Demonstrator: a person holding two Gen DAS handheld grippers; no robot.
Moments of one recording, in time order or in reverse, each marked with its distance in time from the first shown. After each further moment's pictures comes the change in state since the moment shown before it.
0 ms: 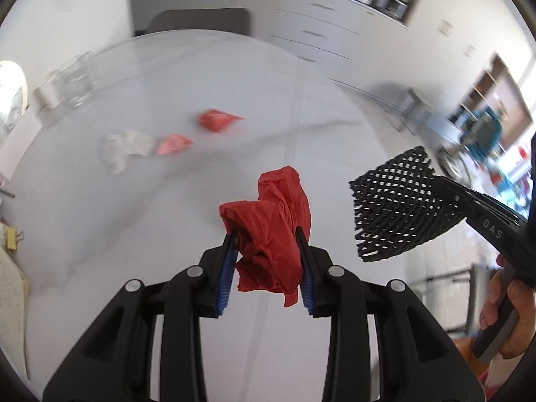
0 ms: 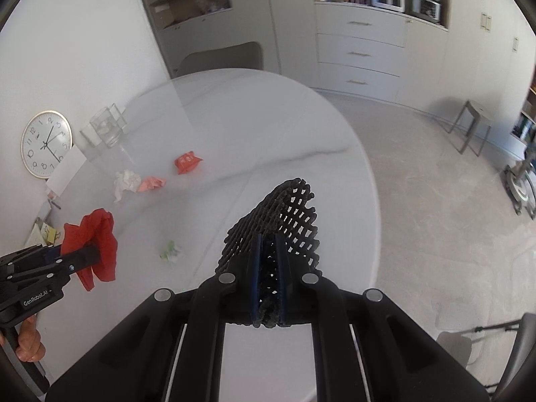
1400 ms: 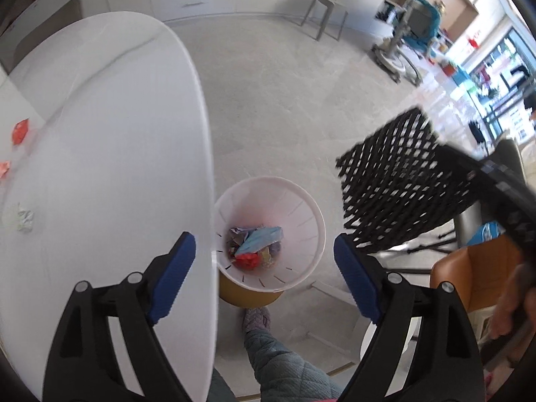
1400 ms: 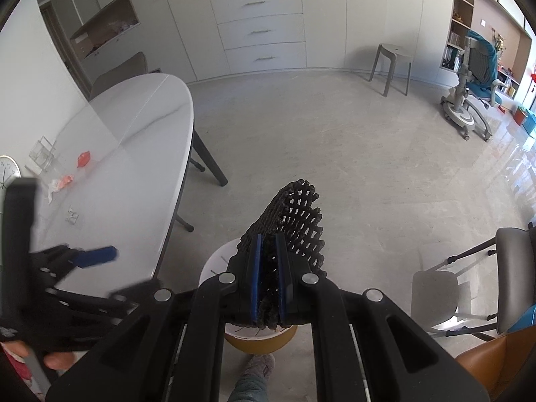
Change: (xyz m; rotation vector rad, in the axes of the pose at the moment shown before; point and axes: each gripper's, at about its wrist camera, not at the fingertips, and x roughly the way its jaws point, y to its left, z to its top) left arm 0.105 -0.263 -0.070 0.309 0.239 -0.138; right arm -0.067 -0.220 -0.127 0.244 0.042 -0.172
